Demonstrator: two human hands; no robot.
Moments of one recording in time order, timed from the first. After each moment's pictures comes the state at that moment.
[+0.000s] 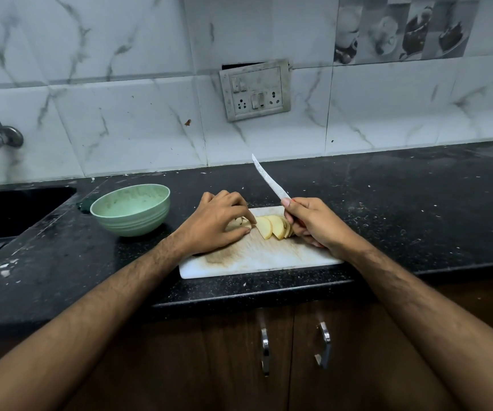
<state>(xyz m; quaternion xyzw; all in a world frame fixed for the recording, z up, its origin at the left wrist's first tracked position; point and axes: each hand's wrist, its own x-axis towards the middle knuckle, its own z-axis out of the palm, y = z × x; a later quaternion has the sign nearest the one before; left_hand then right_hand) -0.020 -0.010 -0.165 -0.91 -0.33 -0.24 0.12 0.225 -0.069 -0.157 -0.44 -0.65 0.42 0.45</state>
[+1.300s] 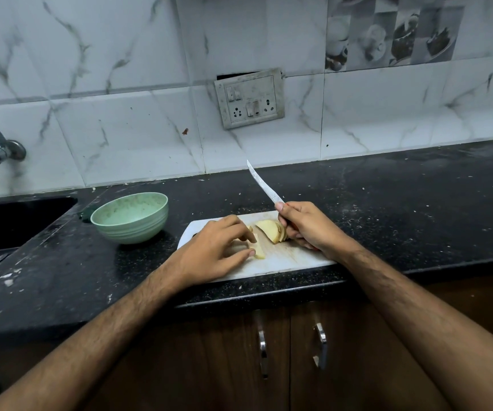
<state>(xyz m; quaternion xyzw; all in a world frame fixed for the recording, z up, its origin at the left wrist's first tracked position) -0.018 -0.062 -0.169 -0.92 -0.26 -0.29 0.02 0.223 -0.071 -0.156 -0.45 -0.65 0.42 0.45</state>
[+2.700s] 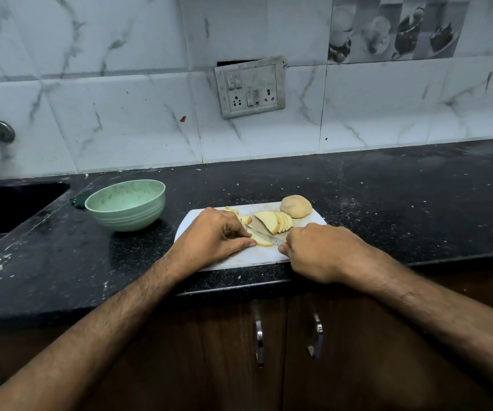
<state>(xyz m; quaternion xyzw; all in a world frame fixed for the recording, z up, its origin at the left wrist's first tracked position) -0.013 -0.054 -0.174 -0.89 -0.30 -0.35 -0.03 0.191 -0.167 -0.111 -0.66 -0.75 0.02 -0.03</state>
